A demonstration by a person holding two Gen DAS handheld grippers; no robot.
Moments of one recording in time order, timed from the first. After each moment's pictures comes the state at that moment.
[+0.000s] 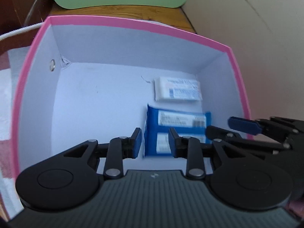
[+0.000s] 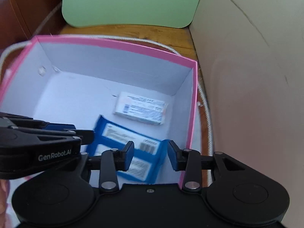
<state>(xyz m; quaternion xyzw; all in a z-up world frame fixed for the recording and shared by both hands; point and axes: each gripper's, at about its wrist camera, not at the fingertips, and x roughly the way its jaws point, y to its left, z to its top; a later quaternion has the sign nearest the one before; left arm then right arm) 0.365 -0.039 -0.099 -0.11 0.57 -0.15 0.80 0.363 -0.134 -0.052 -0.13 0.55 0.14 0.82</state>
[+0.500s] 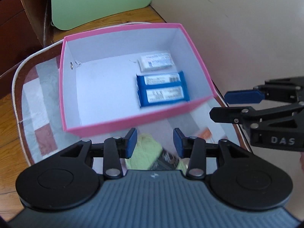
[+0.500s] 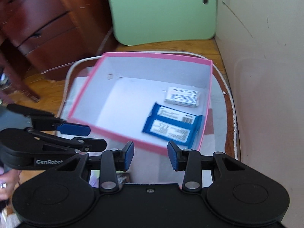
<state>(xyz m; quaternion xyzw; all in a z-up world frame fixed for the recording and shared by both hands) 0.258 -0.033 -0.002 0.01 0.56 -0.19 0.80 0.272 -0.183 0.030 -0.04 0.52 0.27 0.81</state>
